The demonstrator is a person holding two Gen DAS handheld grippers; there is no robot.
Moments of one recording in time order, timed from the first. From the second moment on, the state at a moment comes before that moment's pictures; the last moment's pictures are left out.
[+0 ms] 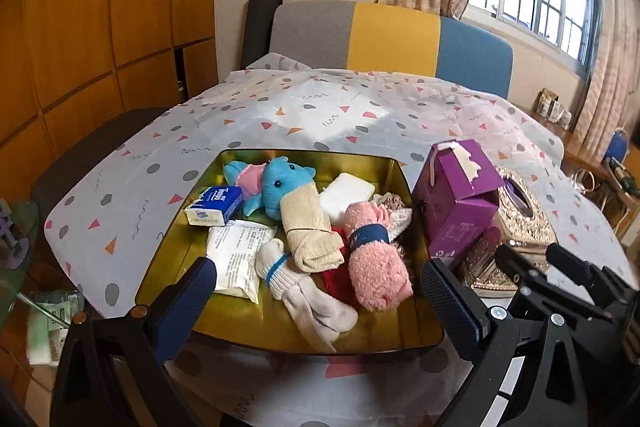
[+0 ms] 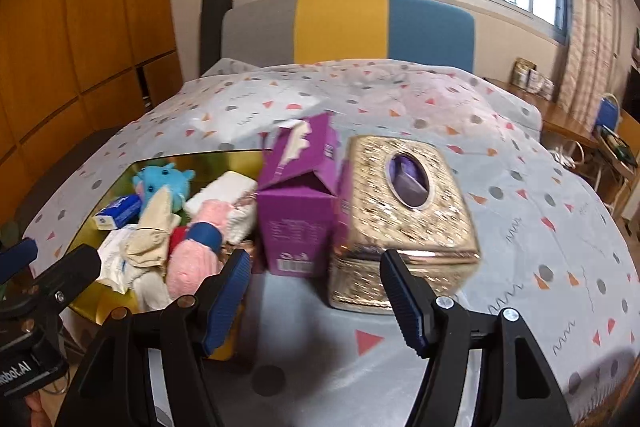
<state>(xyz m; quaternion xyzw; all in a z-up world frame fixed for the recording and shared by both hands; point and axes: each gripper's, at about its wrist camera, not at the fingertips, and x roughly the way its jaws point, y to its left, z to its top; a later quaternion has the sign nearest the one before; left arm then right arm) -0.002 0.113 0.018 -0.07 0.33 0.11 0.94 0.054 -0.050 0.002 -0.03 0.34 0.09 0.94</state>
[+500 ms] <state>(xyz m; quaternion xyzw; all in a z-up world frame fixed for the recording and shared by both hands) -0.007 0.115 0.011 -0.06 0.33 0.13 0.93 0.051 -0.055 0.000 -0.02 0.34 0.09 0.94</state>
